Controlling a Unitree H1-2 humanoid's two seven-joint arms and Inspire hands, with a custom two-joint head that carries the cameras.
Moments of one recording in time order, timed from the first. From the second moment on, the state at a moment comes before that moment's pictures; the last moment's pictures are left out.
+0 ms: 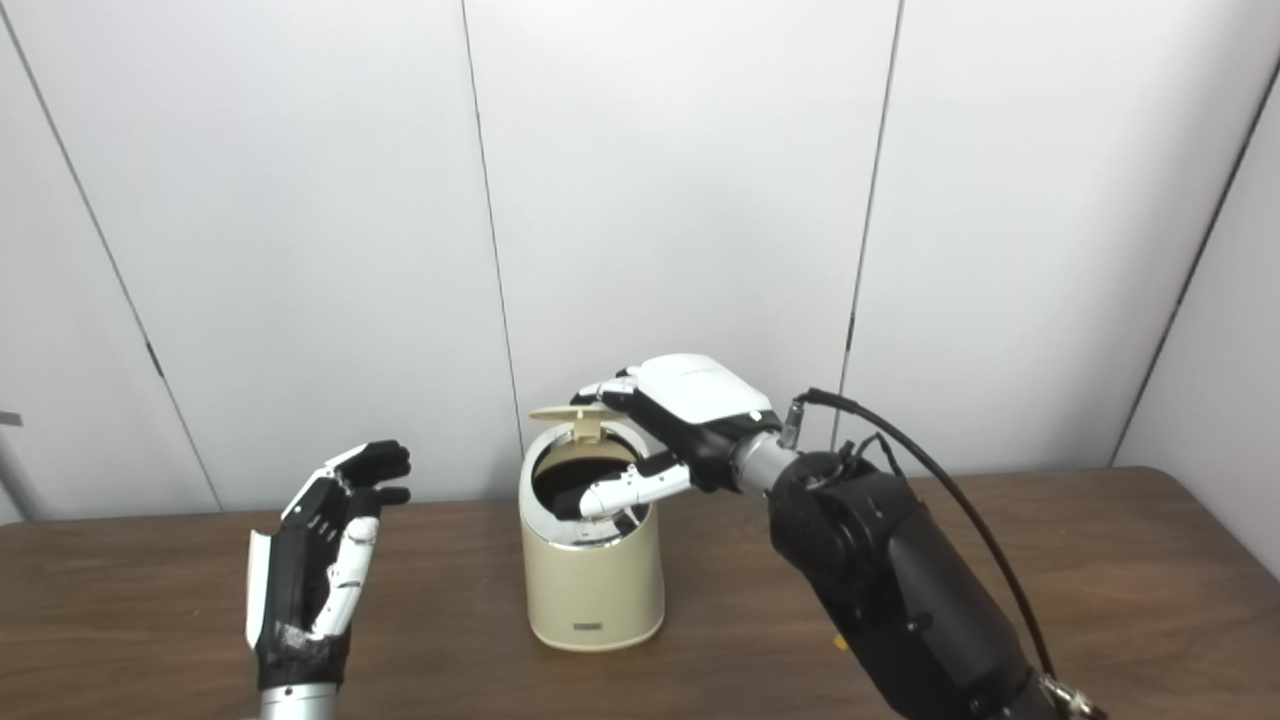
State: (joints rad) left arm -0.33 0.02 0.00 0.14 0.11 -0.45 0.23; right arm -0.76 -0.35 0.32 -0.14 -0.82 0.24 0.55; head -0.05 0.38
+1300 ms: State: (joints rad) left arm -0.33 0.00 0.05 0.07 0.08 -0.41 0.18; right arm -0.59 -0.35 0.32 -0.24 -0.82 0.23 0.54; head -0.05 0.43
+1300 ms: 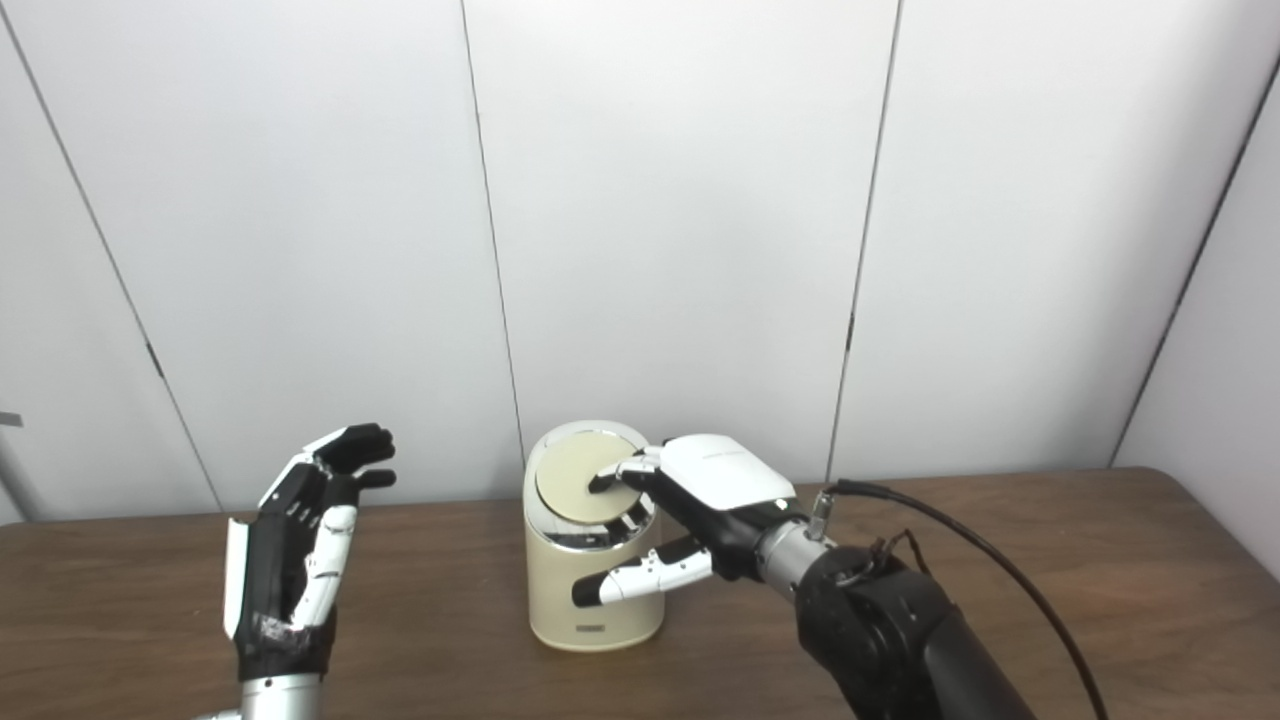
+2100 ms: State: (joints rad) left arm -0.32 0.00 0.05 0.06 0.07 -0.40 0.18; right arm -0.59 -0.32 0.60 -0.26 -1.51 0.15 0.52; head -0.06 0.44
